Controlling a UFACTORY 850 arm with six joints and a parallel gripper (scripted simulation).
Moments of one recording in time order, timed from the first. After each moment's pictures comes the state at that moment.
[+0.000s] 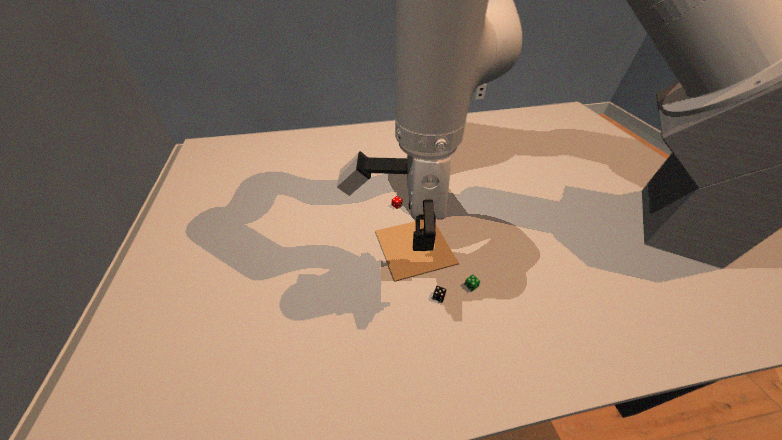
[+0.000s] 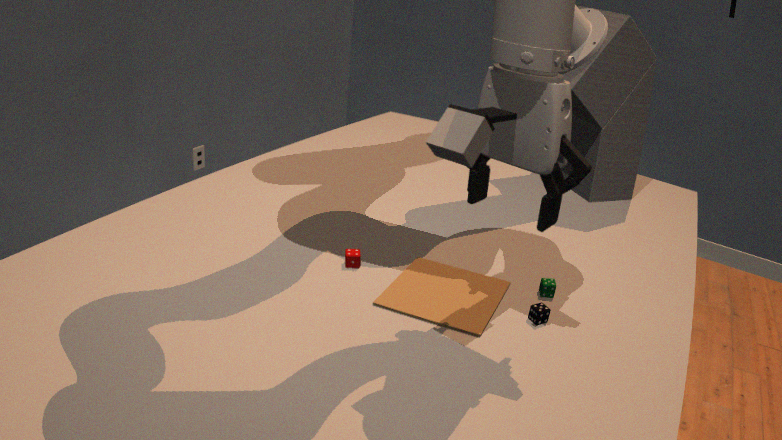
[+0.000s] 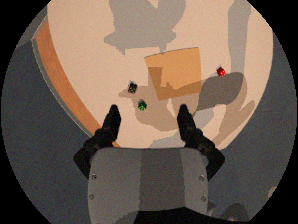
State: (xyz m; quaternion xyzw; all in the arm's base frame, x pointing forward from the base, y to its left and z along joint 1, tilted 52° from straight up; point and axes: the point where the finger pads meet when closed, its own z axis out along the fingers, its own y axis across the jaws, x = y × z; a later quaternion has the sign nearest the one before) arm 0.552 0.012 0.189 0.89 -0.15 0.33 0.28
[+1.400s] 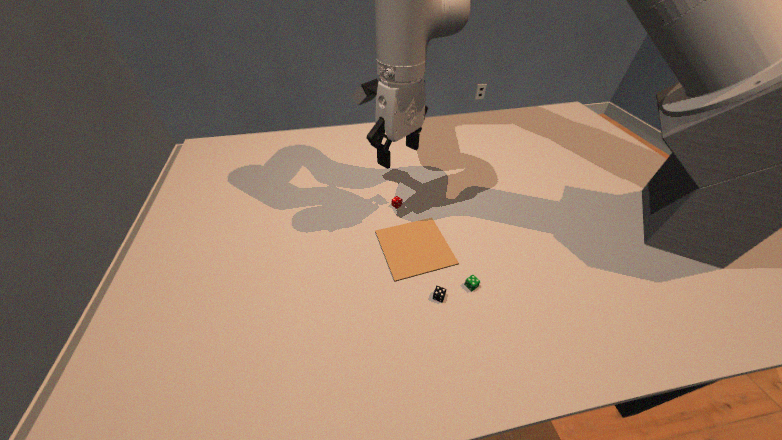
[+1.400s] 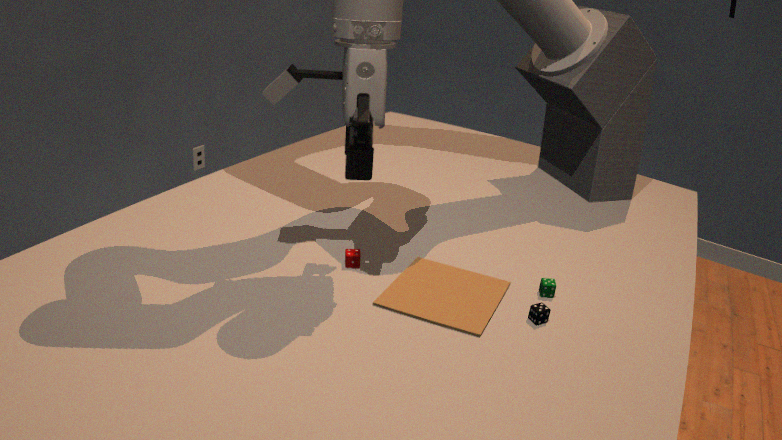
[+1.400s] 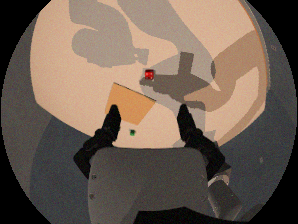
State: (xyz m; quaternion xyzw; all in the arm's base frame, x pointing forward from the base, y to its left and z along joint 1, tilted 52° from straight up) arm 0.478 -0.159 0.290 0.77 -0.46 0.41 0.13
